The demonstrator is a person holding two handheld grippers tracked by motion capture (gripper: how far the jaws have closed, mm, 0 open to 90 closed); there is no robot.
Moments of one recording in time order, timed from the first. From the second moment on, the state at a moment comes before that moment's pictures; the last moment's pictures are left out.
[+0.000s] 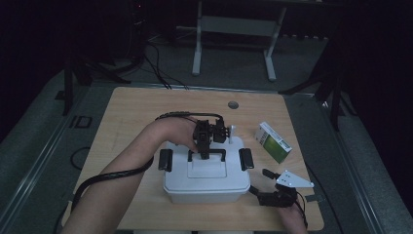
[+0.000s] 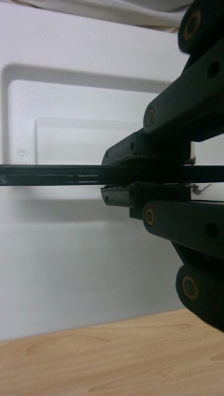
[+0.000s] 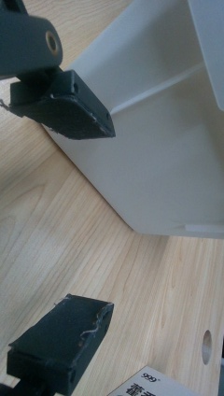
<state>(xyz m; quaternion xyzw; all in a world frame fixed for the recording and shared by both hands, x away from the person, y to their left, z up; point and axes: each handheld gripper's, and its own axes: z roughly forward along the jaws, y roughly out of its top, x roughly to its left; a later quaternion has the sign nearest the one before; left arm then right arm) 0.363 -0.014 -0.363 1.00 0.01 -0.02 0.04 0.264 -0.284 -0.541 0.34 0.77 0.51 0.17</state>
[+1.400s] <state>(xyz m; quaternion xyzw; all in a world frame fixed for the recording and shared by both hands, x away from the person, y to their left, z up) 0.353 0.052 -0.320 1.00 0.06 0.01 0.05 0.265 -0.284 -0.541 0.34 0.77 0.51 0.17</state>
